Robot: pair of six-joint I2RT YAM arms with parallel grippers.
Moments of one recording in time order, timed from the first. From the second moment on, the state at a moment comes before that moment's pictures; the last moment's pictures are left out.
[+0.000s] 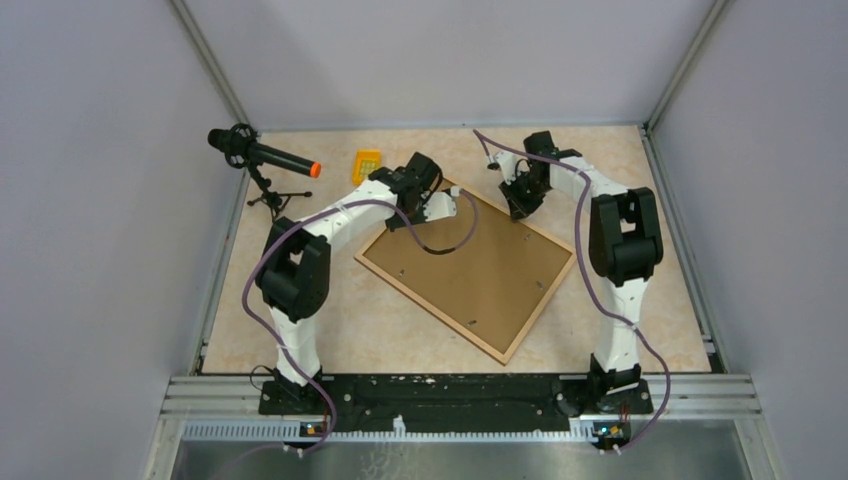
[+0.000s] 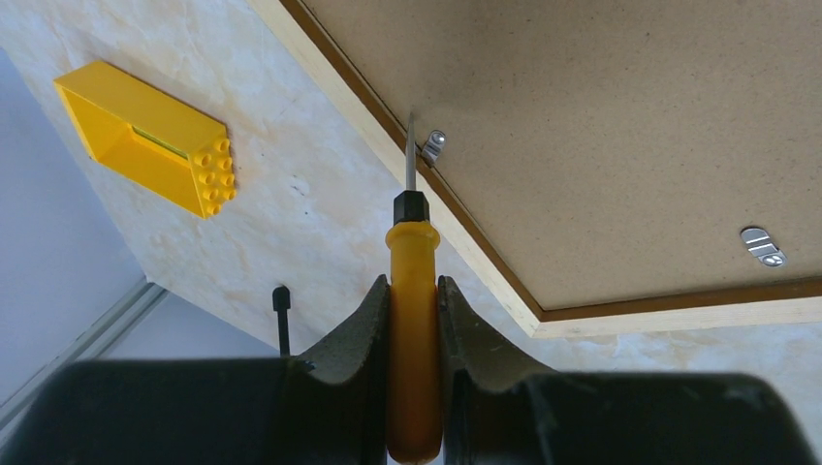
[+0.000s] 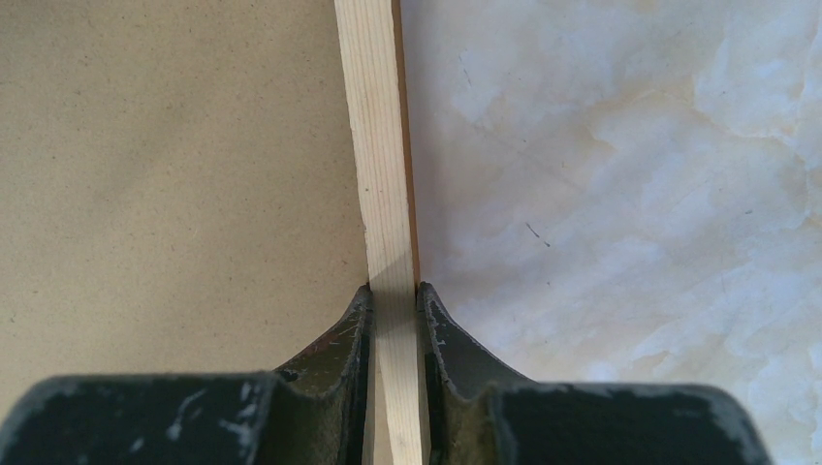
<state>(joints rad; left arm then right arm) -0.58 1.93 1.56 -0.82 -0.26 0.82 0.24 2.11 1.61 -0.69 -0.31 -0.55</state>
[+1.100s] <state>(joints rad) -0.59 1.85 1.45 -0.82 -0.28 0.84 0.24 2.11 1.61 -0.69 -0.31 -0.54</state>
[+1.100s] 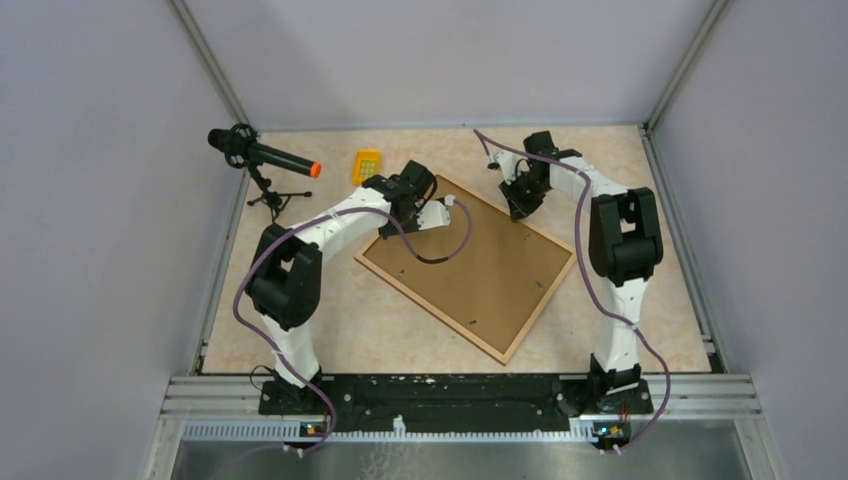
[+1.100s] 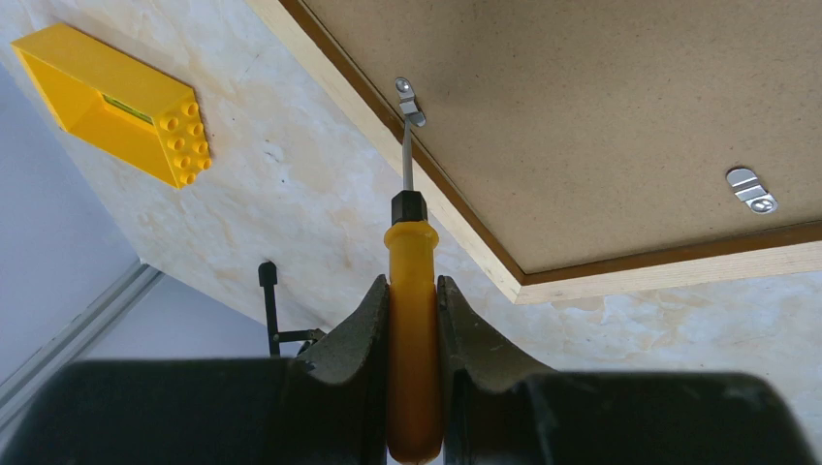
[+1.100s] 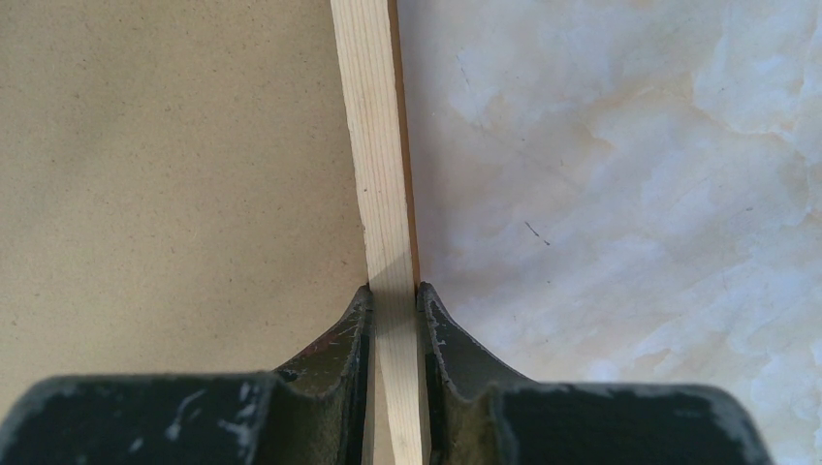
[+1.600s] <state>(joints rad) -0.65 1.85 1.46 -0.84 -0.27 0.82 0.24 2.11 1.61 -0.69 -0.31 -0.54</state>
